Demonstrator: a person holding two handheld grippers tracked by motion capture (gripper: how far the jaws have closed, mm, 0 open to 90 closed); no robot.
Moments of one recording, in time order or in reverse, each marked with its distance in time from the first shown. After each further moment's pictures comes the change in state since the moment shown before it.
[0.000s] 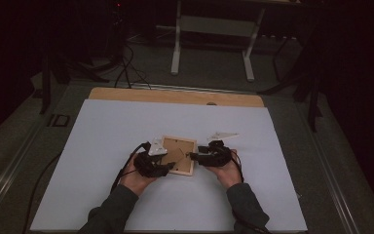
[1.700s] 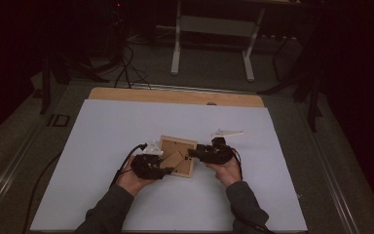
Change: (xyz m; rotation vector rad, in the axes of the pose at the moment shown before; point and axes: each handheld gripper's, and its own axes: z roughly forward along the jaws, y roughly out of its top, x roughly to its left) left arm 0.010 -0.007 -0.001 0.036 -0.174 -0.048; right arm -0.005 0.005 -0.006 -0.079 0.142 0.066
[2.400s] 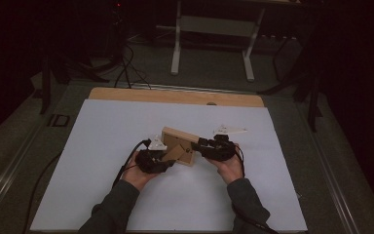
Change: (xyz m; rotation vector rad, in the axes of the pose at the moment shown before) left arm 0.008 0.010 0.016 -0.014 0.094 0.004; right arm 0.008 0.014 -0.012 -0.064 -0.086 -0.087
